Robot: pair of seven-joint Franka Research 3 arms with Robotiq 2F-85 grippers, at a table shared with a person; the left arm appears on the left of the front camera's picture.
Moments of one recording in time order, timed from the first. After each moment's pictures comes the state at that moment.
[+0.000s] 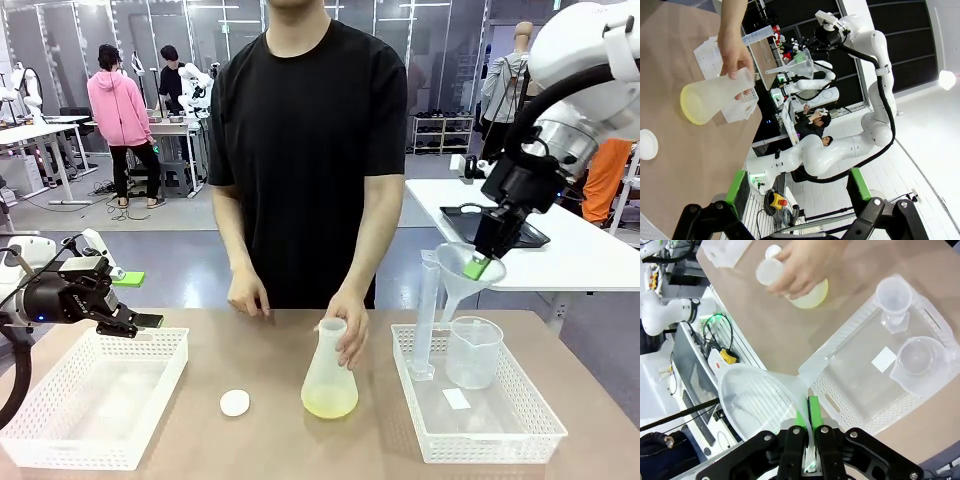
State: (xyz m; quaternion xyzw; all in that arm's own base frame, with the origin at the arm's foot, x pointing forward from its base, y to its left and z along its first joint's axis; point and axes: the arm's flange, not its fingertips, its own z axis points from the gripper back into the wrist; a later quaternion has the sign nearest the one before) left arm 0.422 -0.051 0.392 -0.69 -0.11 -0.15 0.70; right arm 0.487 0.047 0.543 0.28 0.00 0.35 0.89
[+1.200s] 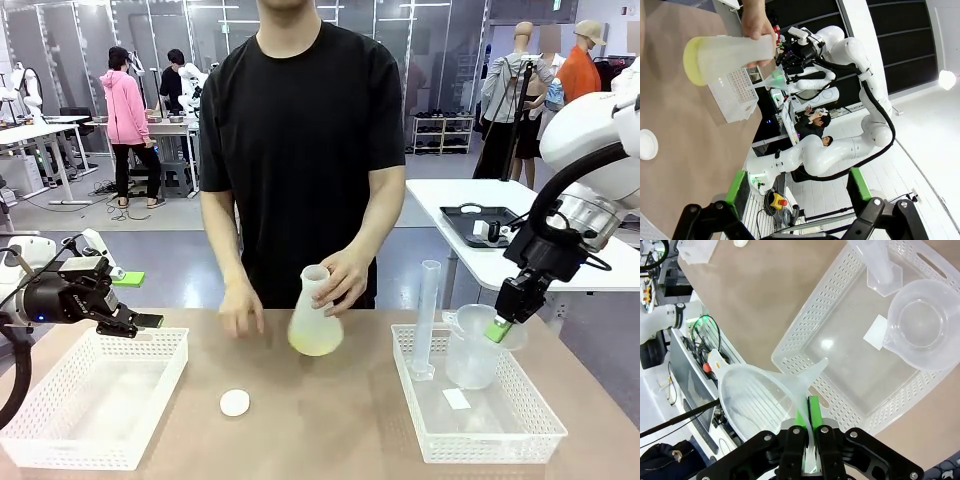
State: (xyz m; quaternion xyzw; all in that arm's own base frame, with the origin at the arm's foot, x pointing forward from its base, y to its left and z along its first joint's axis) left arm 0.422 -0.051 0.392 -0.69 -0.11 -0.15 0.70; right arm 0.463 0.011 0.451 0.28 0.02 0.30 0.91
